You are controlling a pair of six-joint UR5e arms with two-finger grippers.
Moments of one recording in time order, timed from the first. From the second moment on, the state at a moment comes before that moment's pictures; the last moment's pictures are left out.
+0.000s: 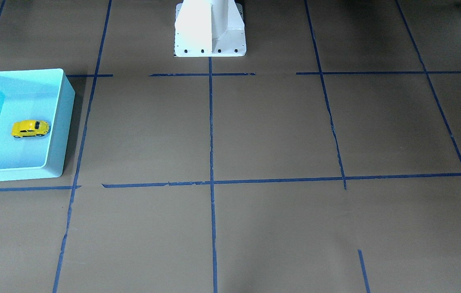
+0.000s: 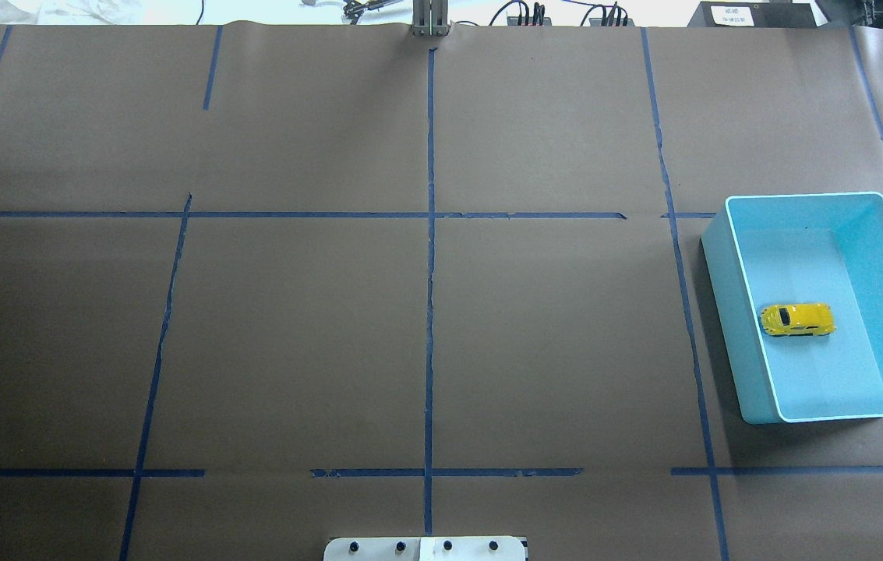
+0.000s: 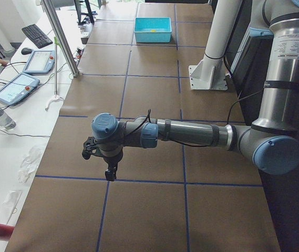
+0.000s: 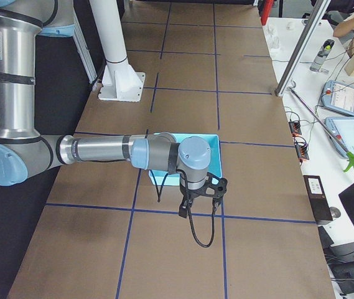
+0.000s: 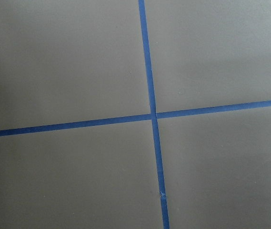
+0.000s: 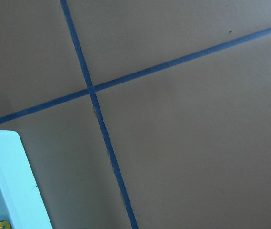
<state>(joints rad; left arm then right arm) -1.58 -1.64 -1.59 -1.52 -2.35 0.09 1.66 -1.67 1.71 -1.60 2.32 0.25</state>
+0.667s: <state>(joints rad) -1.59 -1.64 -1.59 -1.52 -2.28 0.09 1.64 -1.70 1.68 -1.46 2.35 0.25</state>
